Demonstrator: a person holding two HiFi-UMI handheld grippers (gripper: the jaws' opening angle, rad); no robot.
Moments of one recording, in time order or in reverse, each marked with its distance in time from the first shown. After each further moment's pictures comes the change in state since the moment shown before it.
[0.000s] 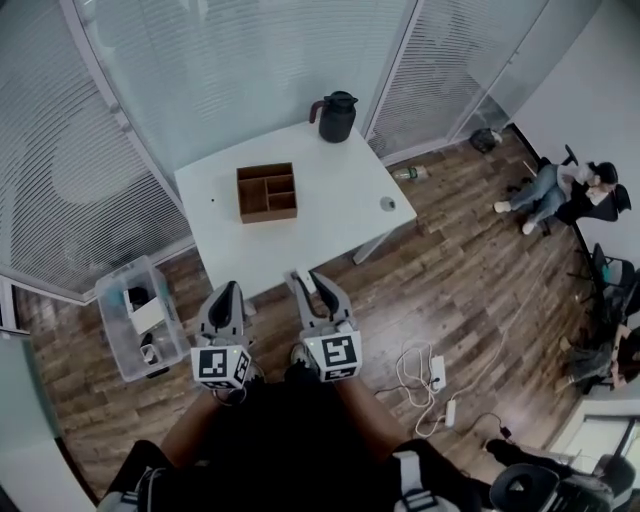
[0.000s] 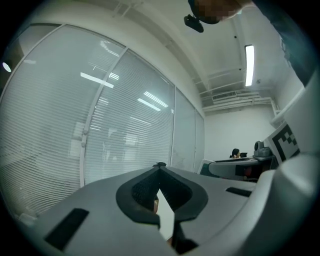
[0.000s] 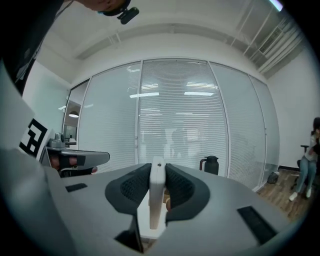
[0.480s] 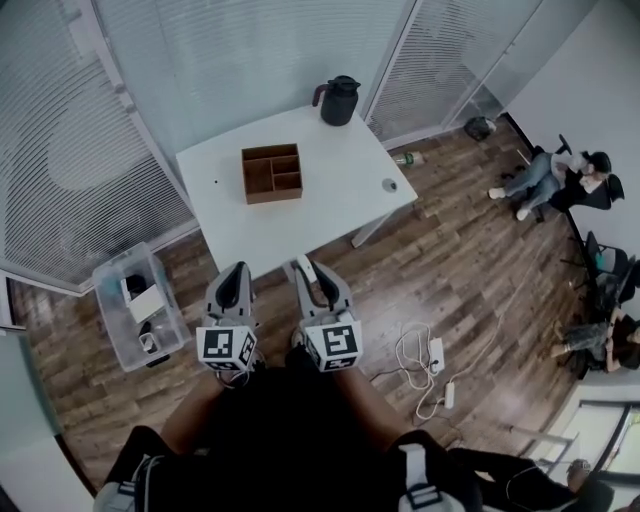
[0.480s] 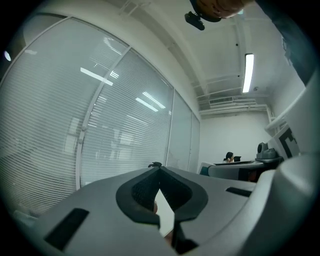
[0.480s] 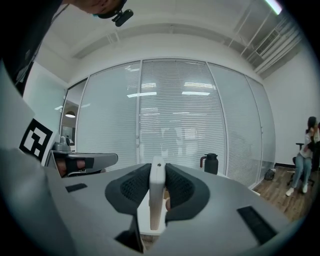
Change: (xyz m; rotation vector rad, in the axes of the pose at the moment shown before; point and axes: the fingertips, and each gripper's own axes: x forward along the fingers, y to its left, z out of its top) left arm -0.017 0.010 -0.005 -0.031 -0.007 -0.067; right arm -0.014 0.043 -0.006 0.012 0.017 -0.033
